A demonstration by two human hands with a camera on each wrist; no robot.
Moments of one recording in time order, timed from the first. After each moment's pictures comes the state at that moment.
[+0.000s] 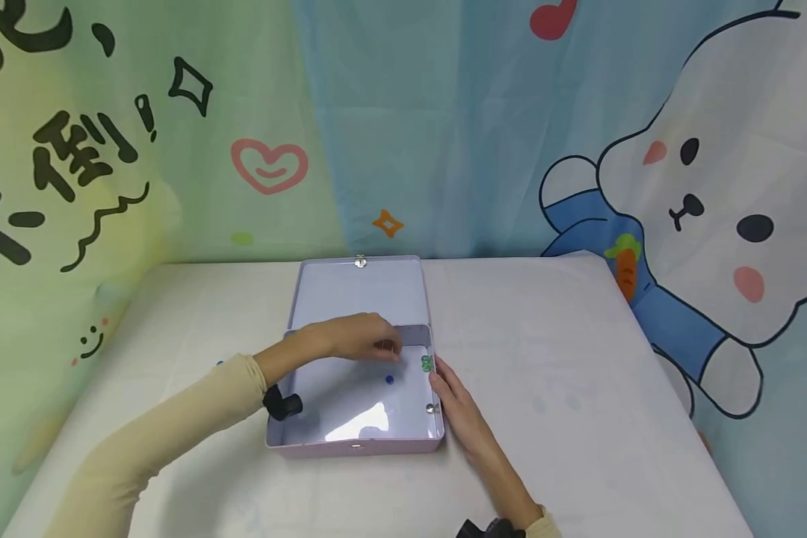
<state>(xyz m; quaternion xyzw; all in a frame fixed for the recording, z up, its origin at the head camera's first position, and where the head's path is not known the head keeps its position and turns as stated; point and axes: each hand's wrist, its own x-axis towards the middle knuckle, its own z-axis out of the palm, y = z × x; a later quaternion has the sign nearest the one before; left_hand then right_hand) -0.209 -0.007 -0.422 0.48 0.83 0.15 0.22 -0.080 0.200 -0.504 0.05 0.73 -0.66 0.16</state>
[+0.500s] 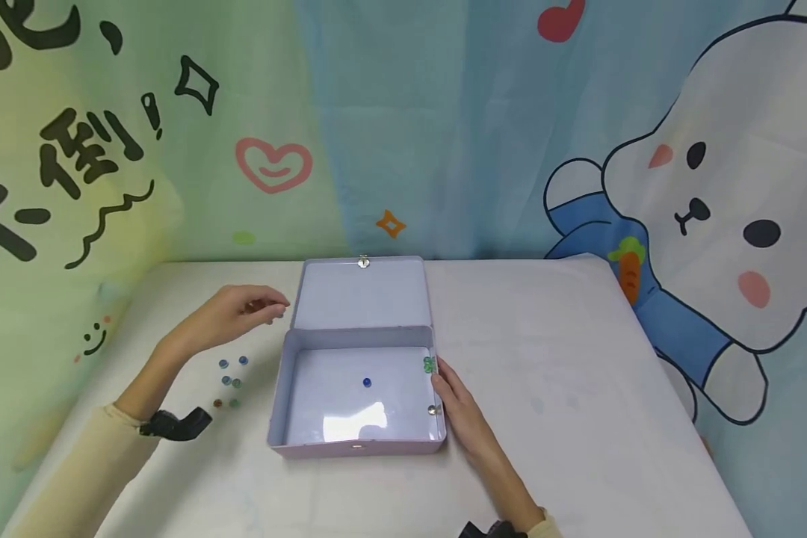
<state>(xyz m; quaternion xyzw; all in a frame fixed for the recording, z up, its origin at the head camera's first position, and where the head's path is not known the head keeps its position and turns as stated) -0.189 -0.177 -0.384 0.28 0.90 0.33 0.07 -0.081 0.197 -0.503 0.05 0.74 -0.65 0.16</state>
